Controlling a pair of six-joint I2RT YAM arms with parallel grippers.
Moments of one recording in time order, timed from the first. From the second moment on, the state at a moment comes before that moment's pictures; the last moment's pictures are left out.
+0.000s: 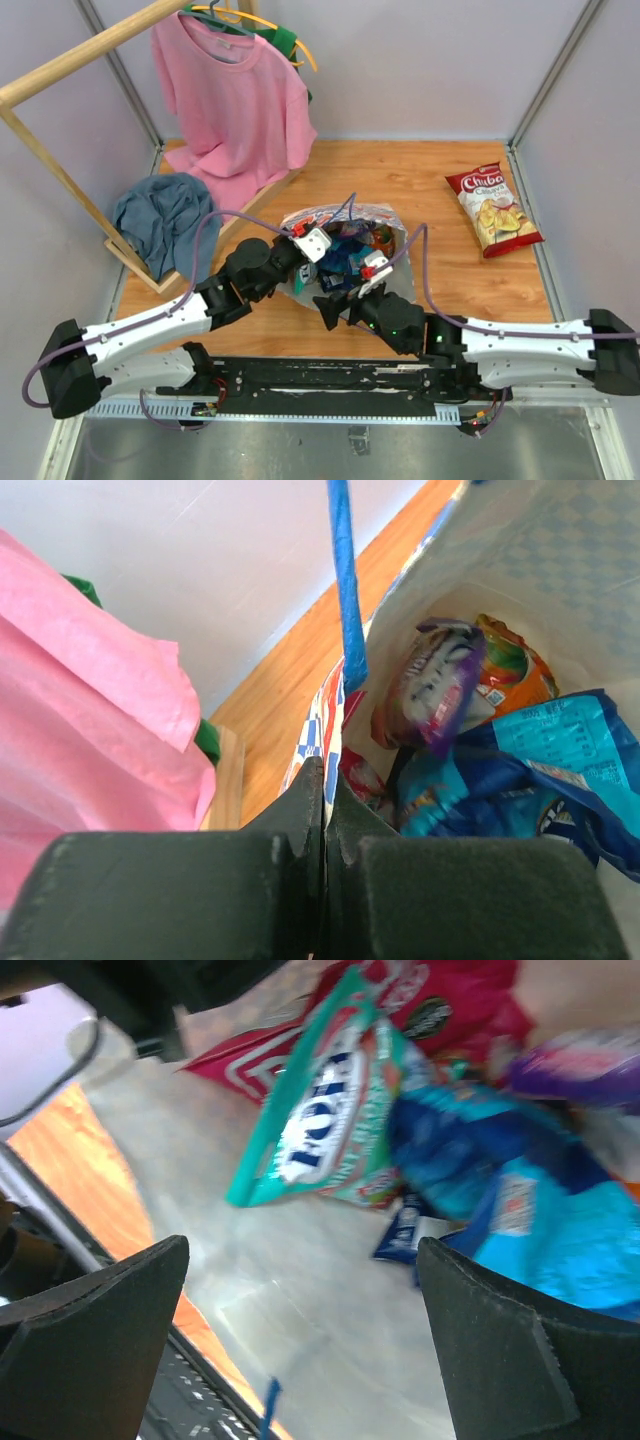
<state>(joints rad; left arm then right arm) -0.96 1.04 0.68 0.32 -0.29 0.52 1.39 1.04 0.54 0.31 0.63 0.38</state>
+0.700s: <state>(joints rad) -0.97 0.97 0.66 0.29 -0.24 0.39 1.11 1.15 0.78 -0.22 0.32 0.30</state>
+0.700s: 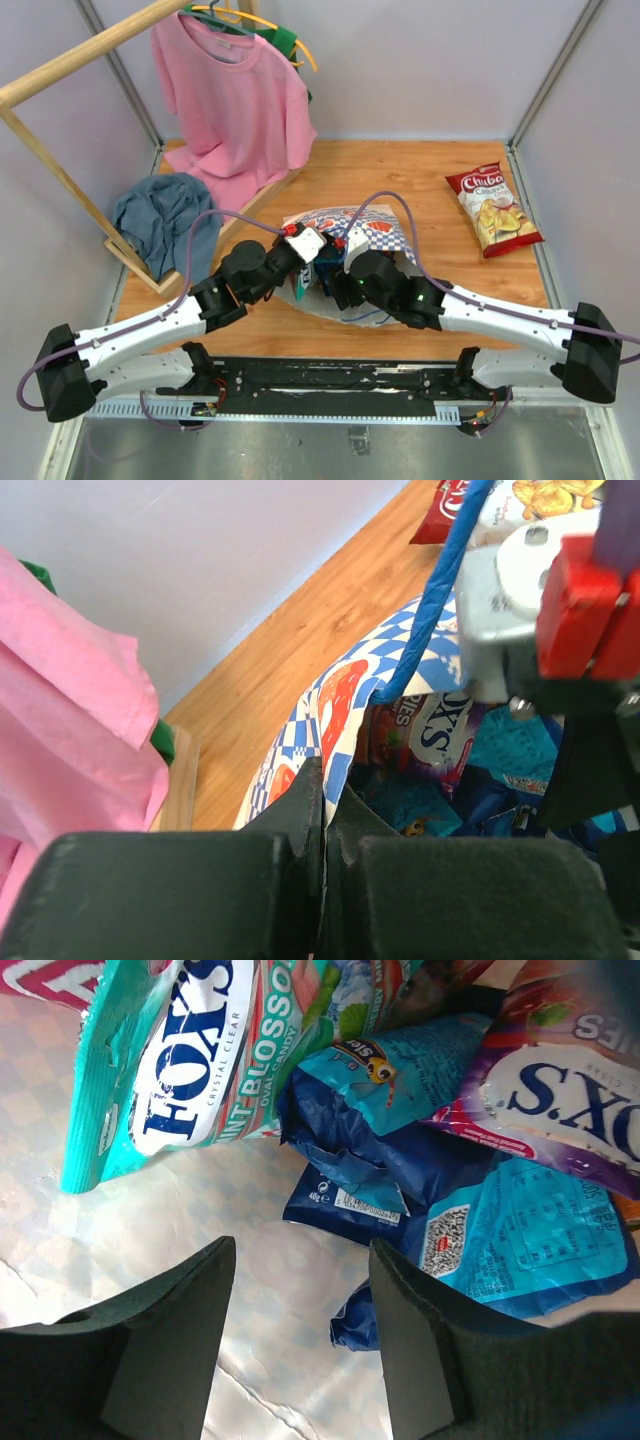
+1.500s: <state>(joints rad) -0.98 1.00 0.69 0.26 -0.30 0.33 1.08 1.13 0.74 -0.26 0.35 0.37</state>
